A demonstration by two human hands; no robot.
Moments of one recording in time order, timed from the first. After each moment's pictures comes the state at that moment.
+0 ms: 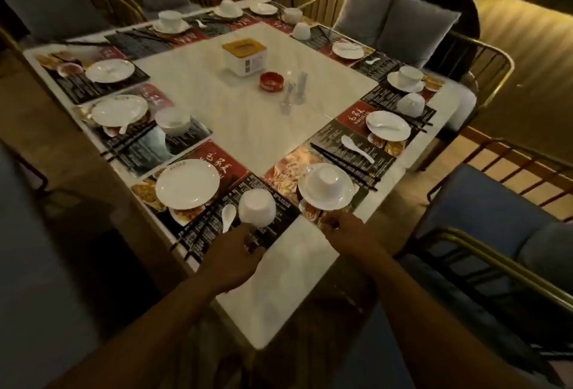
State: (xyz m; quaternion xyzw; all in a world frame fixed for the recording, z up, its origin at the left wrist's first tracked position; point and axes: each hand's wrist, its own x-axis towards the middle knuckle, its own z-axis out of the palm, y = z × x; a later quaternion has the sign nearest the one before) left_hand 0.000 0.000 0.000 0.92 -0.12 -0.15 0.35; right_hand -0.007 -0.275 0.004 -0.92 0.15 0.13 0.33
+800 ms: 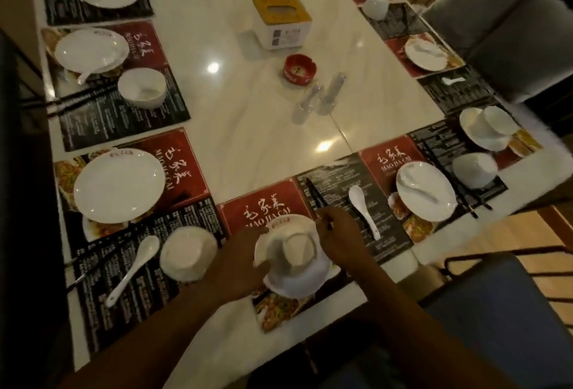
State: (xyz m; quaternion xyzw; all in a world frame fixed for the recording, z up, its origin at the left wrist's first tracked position) left_hand 0.153 -0.183 -0.064 0.88 -0.01 -0.15 0.45; right_hand 0.236 -0.423 -0.066 -0.94 -0.03 0.10 0.31
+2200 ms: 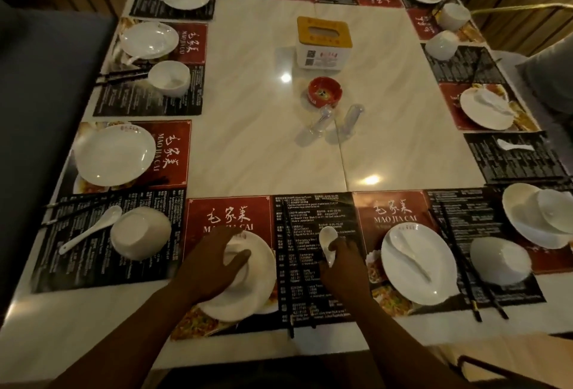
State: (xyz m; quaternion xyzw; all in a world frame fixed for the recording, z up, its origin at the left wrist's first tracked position) left_hand 0.182 -0.294 -0.063 0.89 0.22 -0.04 0.40; right_hand 0.321 -0.551 -0.100 -0.95 -0.11 0.20 0.20
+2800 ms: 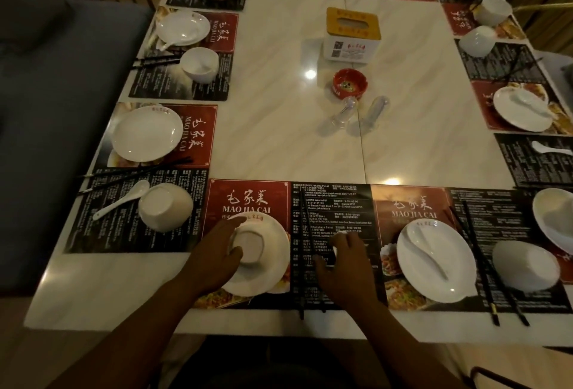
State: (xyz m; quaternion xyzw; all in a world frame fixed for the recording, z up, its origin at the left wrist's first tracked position) left_hand 0.145 -0.298 -0.059 0.86 0.26 -0.04 0.44; right_hand 0.284 -0.547 -0.081 -0.94 -0.25 0.11 0.22
